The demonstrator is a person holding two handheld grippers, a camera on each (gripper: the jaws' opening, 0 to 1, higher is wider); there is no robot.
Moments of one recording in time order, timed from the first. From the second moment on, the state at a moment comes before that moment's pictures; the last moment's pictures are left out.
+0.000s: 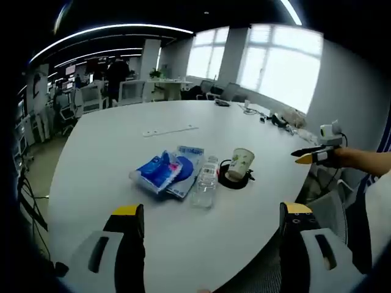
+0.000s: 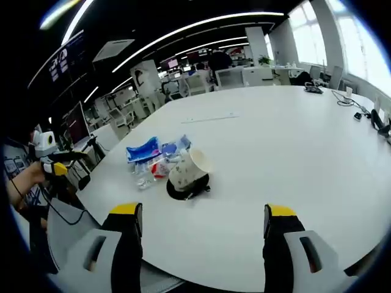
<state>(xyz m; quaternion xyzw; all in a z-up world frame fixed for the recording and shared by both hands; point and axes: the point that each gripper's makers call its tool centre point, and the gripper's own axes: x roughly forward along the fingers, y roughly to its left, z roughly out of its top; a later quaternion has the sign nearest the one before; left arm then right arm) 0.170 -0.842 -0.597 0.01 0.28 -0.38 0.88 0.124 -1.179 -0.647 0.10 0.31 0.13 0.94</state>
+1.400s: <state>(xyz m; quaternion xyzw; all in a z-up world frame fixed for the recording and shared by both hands) 0.162 -0.851 -0.606 0.02 0.30 -0.39 0.87 0.109 -1.174 -0.661 0.09 0.33 0.15 0.93</state>
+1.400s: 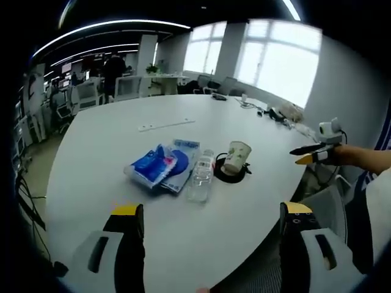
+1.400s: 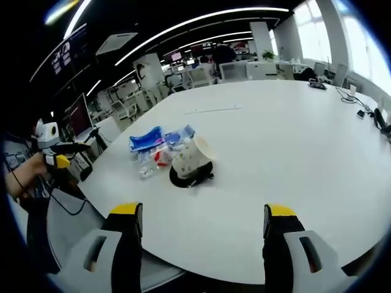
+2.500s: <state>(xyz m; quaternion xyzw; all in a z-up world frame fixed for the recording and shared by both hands) 0.176 -0.879 -0.623 0.04 0.32 -0.43 0.84 0.106 -1.162 -0.662 0.09 0.34 0.16 0.92</state>
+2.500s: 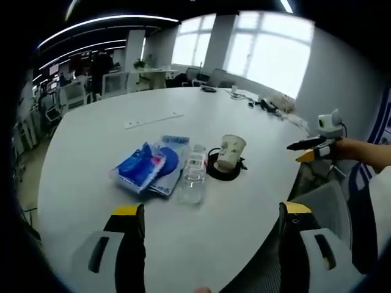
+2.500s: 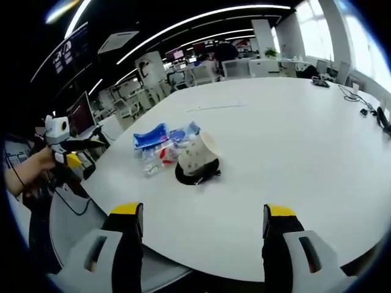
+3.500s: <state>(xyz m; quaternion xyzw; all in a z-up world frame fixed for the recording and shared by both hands) 0.192 -0.922 -0.644 0.05 0.34 -0.48 0.81 0.095 -1.155 -0.661 0.11 0.34 0.15 0.92</state>
